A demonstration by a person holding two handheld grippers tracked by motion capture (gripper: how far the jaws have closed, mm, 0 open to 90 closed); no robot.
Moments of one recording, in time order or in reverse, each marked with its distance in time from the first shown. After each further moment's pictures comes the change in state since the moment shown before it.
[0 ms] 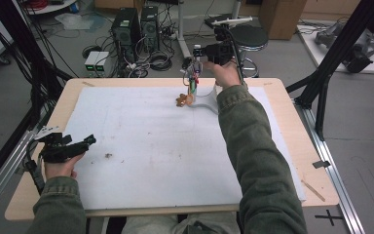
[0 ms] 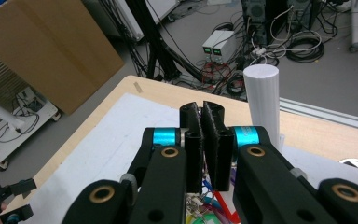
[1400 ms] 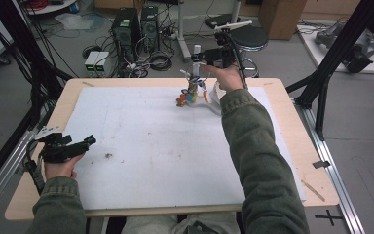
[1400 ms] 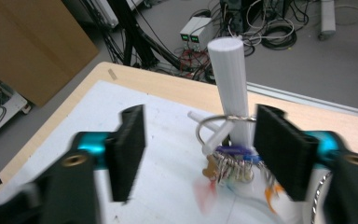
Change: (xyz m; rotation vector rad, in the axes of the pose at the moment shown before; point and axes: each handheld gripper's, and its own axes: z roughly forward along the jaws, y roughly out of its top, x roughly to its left) left arm 0.000 0.000 0.000 0.001 0.003 0.003; right arm -0.005 -0.010 -0.002 0.054 -0.104 -0.011
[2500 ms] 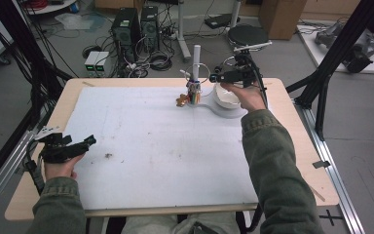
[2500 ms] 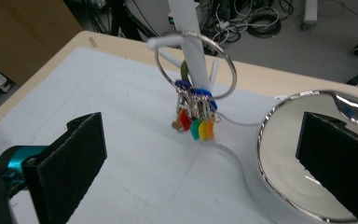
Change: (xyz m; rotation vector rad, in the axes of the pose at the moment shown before) left arm -0.001 0.000 -0.001 0.004 -0.001 0.002; right arm -0.034 -0.056 -0.037 0.035 -0.039 -0.055
